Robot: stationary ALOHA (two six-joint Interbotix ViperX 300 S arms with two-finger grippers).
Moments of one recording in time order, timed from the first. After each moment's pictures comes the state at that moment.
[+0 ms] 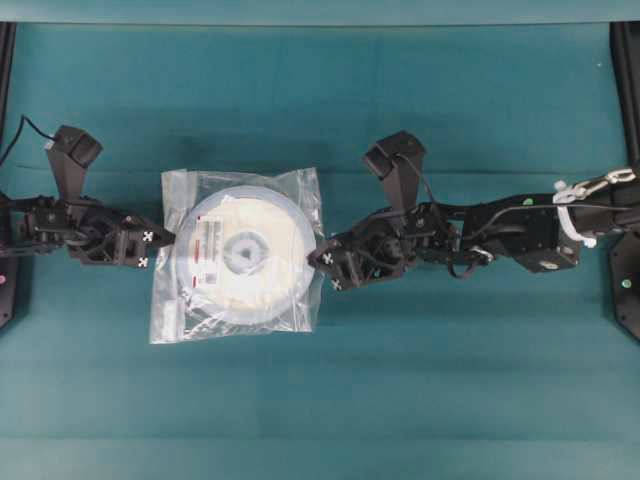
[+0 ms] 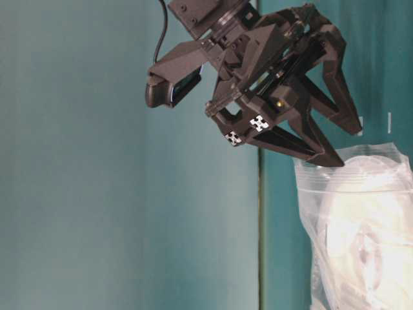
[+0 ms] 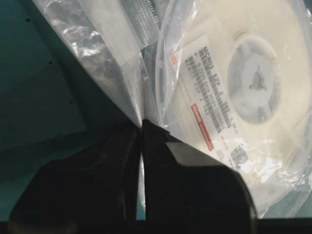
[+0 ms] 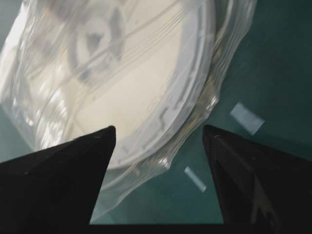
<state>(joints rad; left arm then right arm) 0.22 -0.08 1.30 0.02 -0.51 -0.99 -0.07 0.20 0.70 0.26 -0.23 0.75</state>
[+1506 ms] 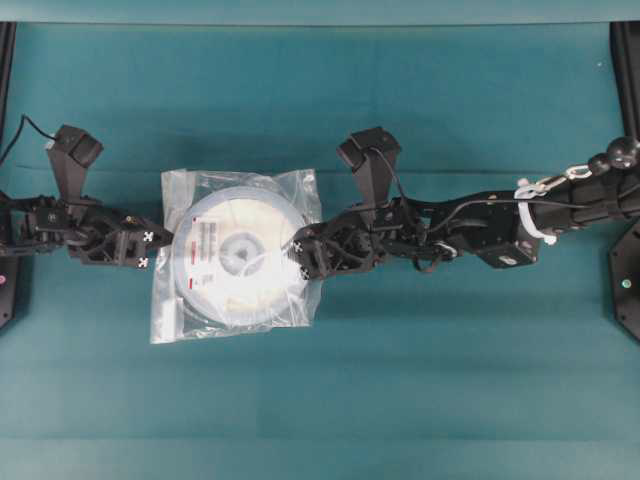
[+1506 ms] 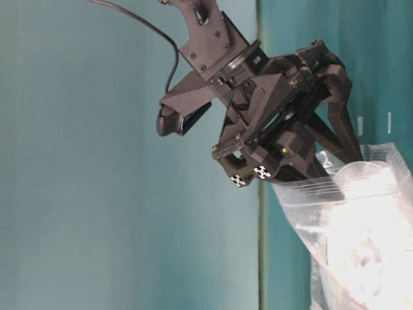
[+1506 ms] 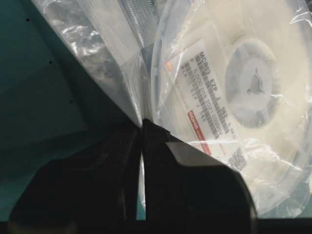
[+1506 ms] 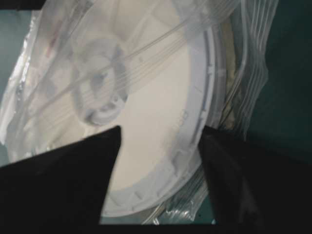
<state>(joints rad) 0.22 -0.08 1.30 0.02 -0.49 -0.98 -0.07 0.30 0.58 0.31 -0.22 0.75</state>
